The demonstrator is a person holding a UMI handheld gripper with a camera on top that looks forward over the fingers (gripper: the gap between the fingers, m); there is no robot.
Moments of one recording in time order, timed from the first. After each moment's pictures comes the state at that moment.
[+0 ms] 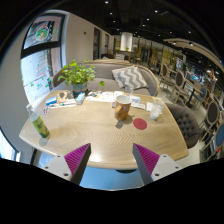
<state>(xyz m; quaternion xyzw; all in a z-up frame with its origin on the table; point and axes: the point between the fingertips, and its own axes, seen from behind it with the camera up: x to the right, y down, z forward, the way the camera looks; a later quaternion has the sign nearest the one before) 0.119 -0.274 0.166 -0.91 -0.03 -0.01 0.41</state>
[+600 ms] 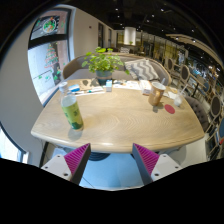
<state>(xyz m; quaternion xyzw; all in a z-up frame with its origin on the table) -0.092 -0.331 0.109 -0.92 -0.02 0.00 0.38</state>
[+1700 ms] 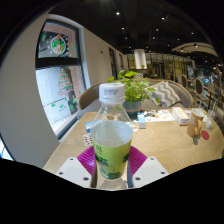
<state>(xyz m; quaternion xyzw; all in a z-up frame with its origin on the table) -0.242 -0.136 0.129 -0.84 -0.04 0.11 0.52</state>
